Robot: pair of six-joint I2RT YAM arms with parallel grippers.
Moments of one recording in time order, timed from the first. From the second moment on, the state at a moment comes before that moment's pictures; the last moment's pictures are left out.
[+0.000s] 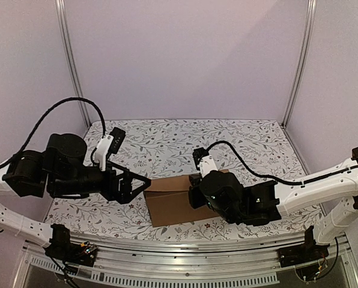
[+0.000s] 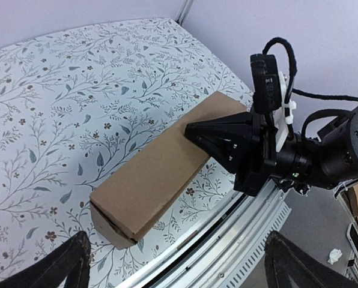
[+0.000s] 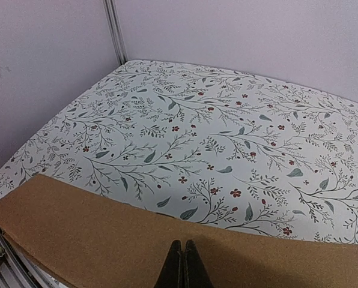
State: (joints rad) left arm -1.34 0.91 1.01 -0.65 -0.36 -0.67; right arm 1.36 1.54 0.95 0.07 0.75 0.51
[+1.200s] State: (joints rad) left arm -0.96 0.89 0.38 0.28 0.25 -0.44; right arm 1.35 1.47 0.96 -0.02 0.64 0.46
